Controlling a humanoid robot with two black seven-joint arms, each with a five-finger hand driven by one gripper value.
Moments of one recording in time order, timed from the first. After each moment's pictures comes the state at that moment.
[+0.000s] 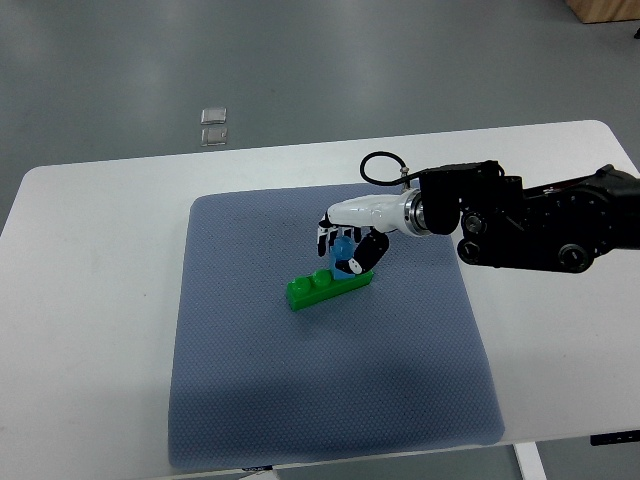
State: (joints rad) left arm -0.03 0.00 -0.10 -0.17 0.07 -0.01 0.07; right arm 1.35 -0.33 -0.27 1.27 -1.02 0.03 -0.10
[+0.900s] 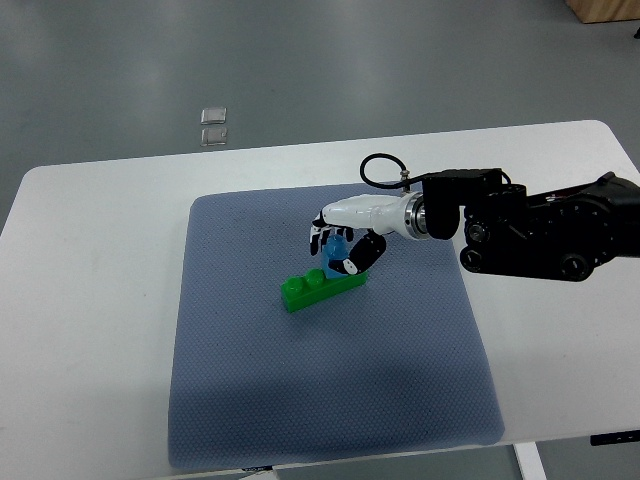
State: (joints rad) left arm -0.03 0.00 -0.10 -0.17 0.07 -0.01 0.07; right arm 1.32 -0.34 -0.26 1.27 -1.07 -0.04 -0.03
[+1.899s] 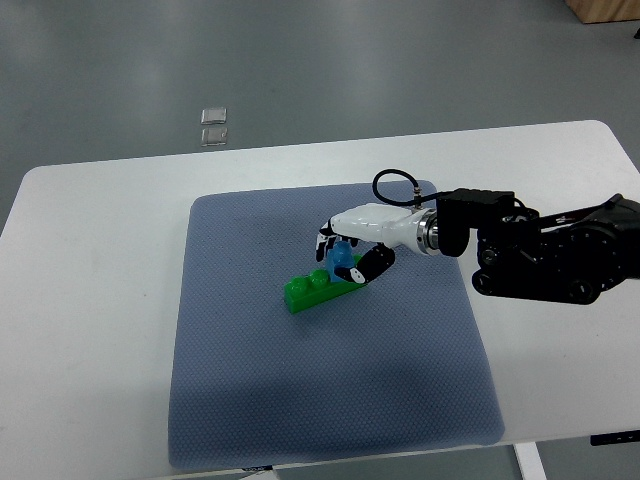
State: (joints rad) left arm -0.03 0.00 -0.10 -0.17 0.07 -0.01 0.07; right arm 1.24 -0.36 -0.26 1.26 -1.15 -0.13 0.02
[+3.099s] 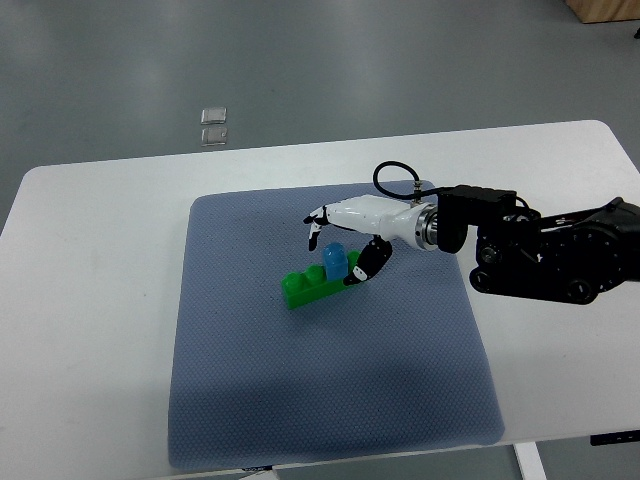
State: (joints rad) left arm -0.03 0.00 -0.10 -0.17 0.07 -0.01 0.07; right arm 1.21 -0.37 -0.19 1.26 -1.16 -0.16 0.04
